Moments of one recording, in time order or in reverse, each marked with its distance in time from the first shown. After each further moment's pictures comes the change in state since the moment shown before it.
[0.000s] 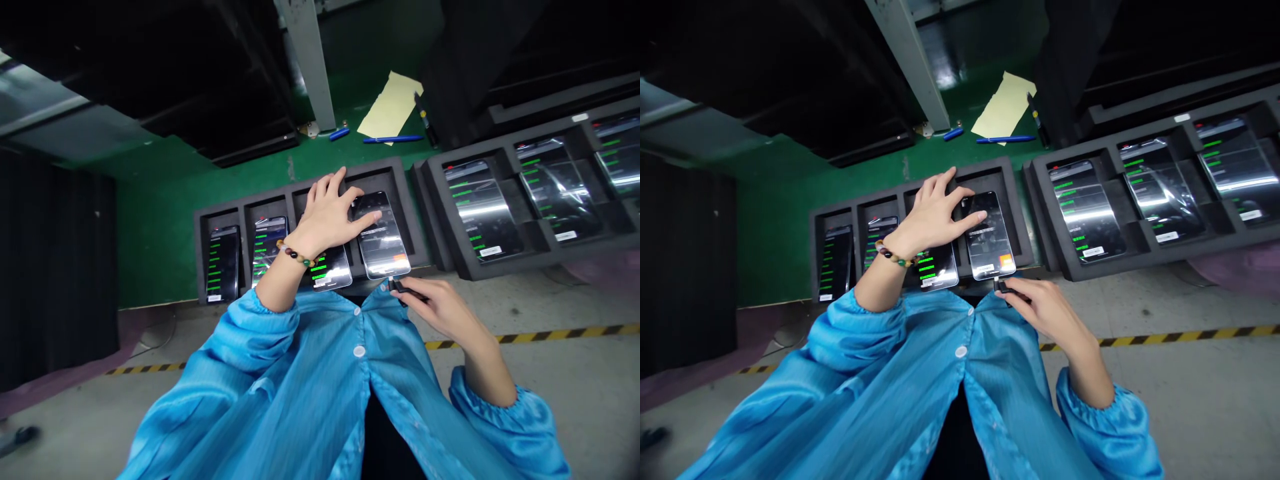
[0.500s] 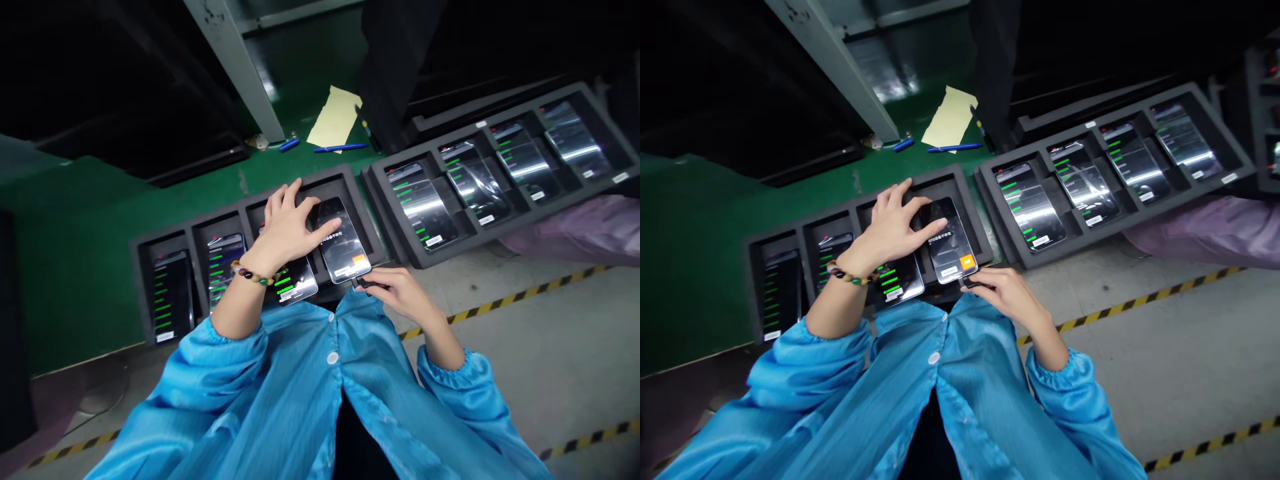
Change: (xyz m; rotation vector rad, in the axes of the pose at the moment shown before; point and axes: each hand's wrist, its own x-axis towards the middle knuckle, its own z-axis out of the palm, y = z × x) left_hand 0.005 -0.007 0.014 -0.046 0.080 0.043; right_hand 0.011 0.011 0.002 0.102 0.071 -0.056
